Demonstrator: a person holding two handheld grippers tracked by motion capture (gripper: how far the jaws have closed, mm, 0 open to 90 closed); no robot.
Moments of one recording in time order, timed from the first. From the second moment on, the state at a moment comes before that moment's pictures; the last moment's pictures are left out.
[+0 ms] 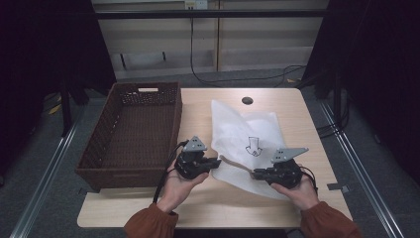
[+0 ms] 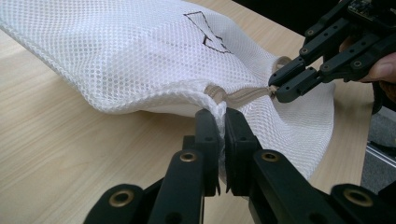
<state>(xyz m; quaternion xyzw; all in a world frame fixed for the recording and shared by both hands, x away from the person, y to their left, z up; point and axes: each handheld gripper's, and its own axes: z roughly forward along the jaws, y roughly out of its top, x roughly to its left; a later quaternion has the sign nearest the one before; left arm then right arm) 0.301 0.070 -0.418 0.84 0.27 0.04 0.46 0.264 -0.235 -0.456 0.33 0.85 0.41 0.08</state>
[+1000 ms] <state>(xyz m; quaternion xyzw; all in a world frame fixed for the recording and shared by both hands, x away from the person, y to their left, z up) 0.301 0.072 -0.417 0.84 0.28 0.04 0.46 0.257 -0.265 -0.457 0.36 0.84 0.40 0.10</state>
